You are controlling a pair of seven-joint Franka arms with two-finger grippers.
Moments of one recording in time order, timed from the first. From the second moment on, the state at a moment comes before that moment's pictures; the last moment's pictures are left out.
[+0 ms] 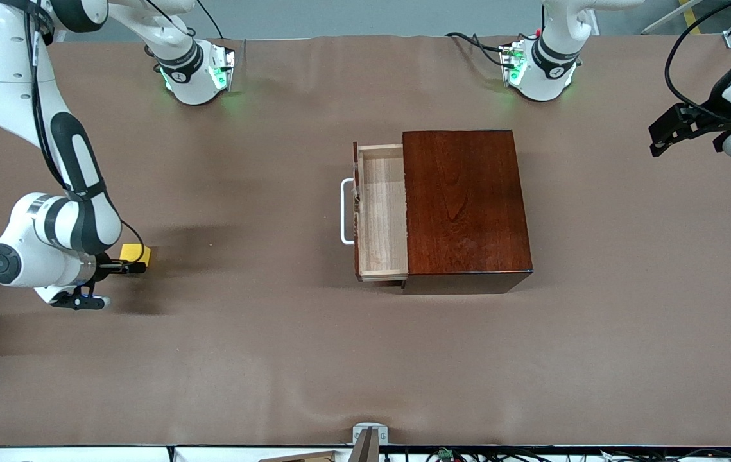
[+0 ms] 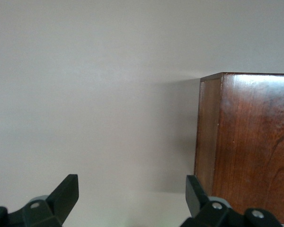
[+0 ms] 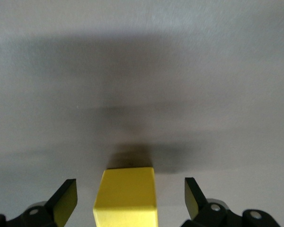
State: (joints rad) left arm -0.08 -0.08 -0.03 -1.60 0.07 1.54 -0.14; right arm -0.02 0.62 -0.15 -1.78 0.09 2.14 -0.13
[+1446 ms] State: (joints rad) left arm -0.05 -0.07 -0.03 -1.60 0.04 1.54 -0.14; right arm 0.04 0.49 -0.13 -1.81 0.11 2.05 -0.05
